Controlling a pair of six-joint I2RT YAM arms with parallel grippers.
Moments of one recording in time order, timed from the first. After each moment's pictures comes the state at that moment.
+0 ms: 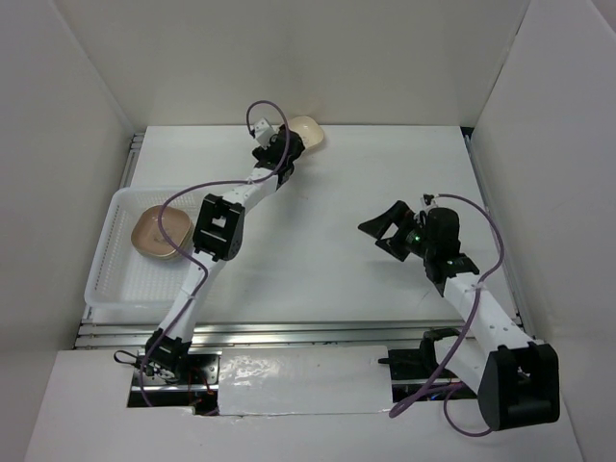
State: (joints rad) left arm -0.40 2.72 2.34 -0.08 -0.56 -0.91; right arm 0.09 1.00 0.51 0.00 -0.47 0.88
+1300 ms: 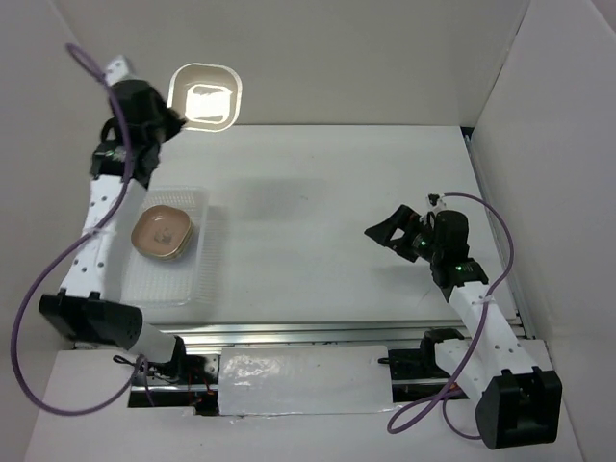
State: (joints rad) left arm -0.18 1.56 1.79 -0.53 -0.28 -0.64; right arm 0.06 0.85 0.53 -0.13 -0.46 0.73
